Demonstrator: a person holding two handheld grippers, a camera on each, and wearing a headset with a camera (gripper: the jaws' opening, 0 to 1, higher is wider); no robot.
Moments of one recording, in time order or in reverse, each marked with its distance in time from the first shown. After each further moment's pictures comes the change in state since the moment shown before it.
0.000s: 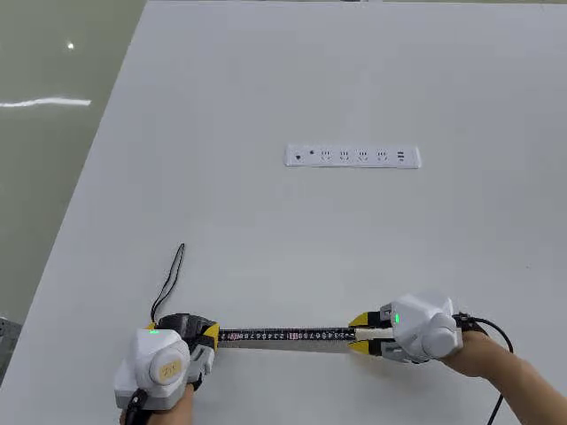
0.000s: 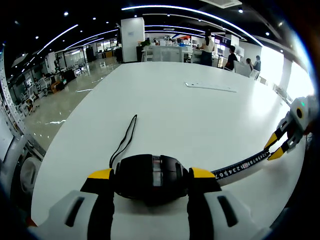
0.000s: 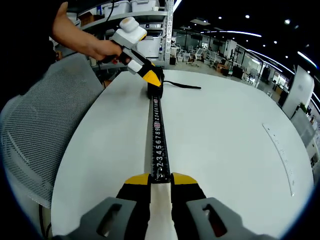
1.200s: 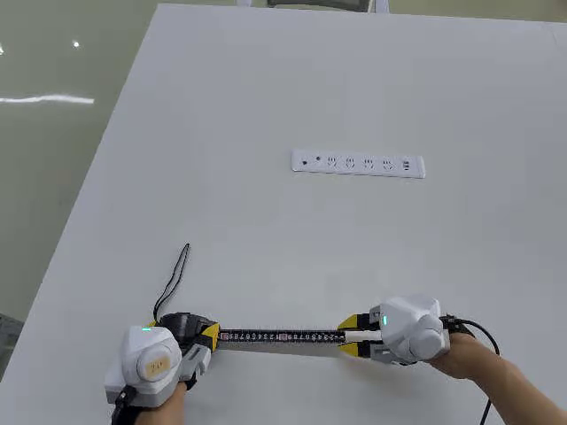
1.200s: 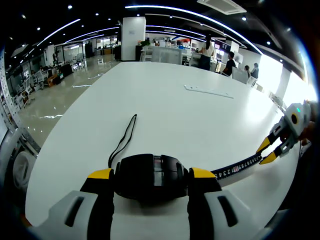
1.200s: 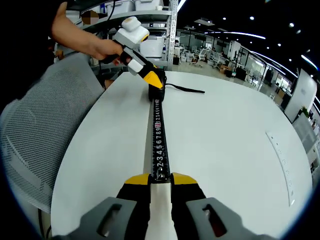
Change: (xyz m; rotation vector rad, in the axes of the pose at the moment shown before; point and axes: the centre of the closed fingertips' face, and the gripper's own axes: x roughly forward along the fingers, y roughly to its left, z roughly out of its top) left arm 0.000 0.004 0.001 -0.056 0.000 -0.062; right arm 0.010 -0.001 0.020 -0.023 0.004 0.017
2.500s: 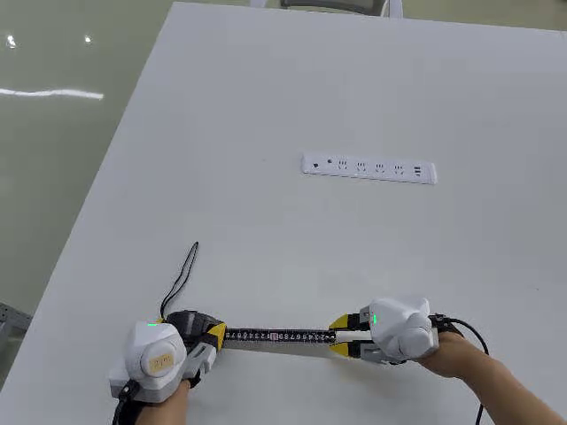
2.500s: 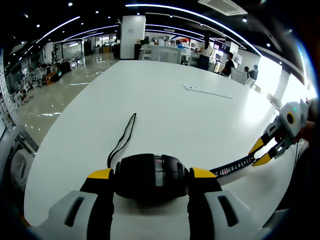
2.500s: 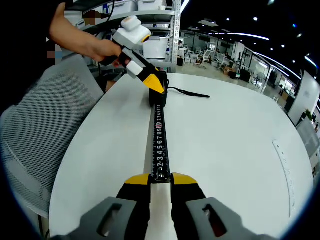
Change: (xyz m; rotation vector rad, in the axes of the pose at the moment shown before) left arm 0.000 0.002 -0.002 -0.013 0.011 -0.024; right arm 0.023 -0.002 0.018 -0.017 -0.008 0.035
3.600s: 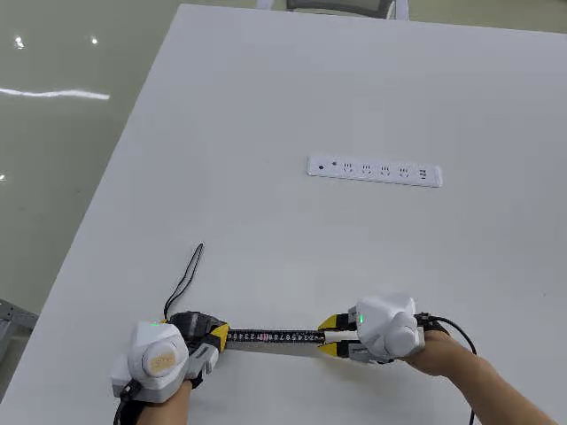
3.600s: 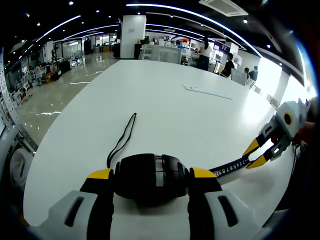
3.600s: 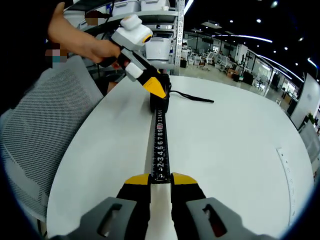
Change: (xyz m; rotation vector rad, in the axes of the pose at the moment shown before) left arm 0.002 0.002 -0.001 -0.009 0.002 -0.008; right arm 0.018 -0.001 0.017 -0.018 -0.014 0.022
